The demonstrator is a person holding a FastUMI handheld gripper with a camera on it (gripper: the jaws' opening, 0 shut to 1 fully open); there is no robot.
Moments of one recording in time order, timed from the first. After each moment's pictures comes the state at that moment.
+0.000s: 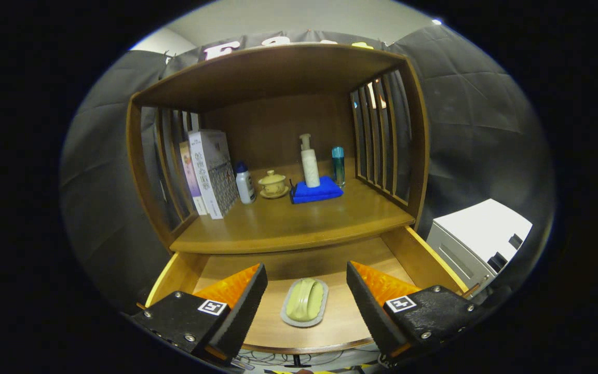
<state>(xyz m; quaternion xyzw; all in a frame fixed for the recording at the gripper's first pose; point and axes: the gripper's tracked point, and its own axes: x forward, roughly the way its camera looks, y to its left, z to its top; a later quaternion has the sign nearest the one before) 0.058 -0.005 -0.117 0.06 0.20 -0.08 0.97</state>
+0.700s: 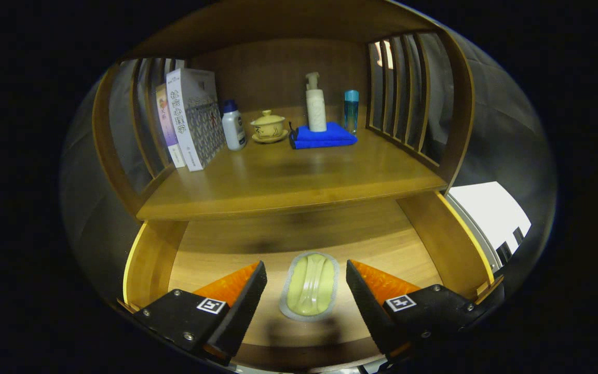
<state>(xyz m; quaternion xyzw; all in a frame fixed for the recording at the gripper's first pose) 0.104 0.016 -0.194 0.07 0.34 -0.08 0.94</state>
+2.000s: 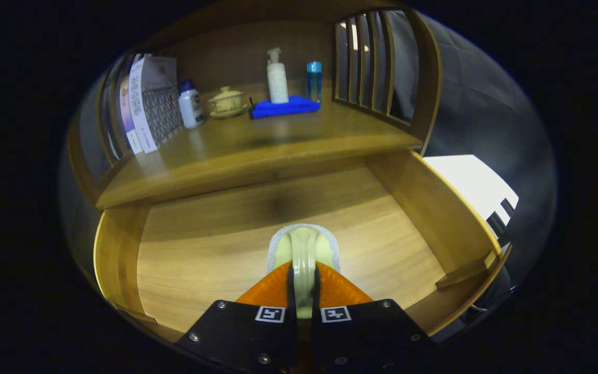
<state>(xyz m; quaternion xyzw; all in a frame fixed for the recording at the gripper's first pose) 0.078 -0.020 -0.219 0.07 0.34 -0.16 0.92</state>
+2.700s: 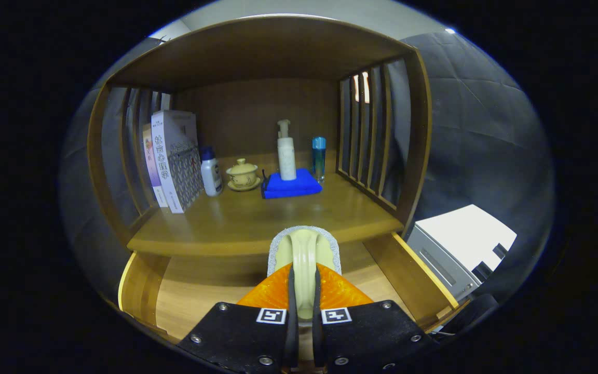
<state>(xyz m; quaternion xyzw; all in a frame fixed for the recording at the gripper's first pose) 0.110 -0.035 -0.114 0.03 0.21 -0.13 0.97</state>
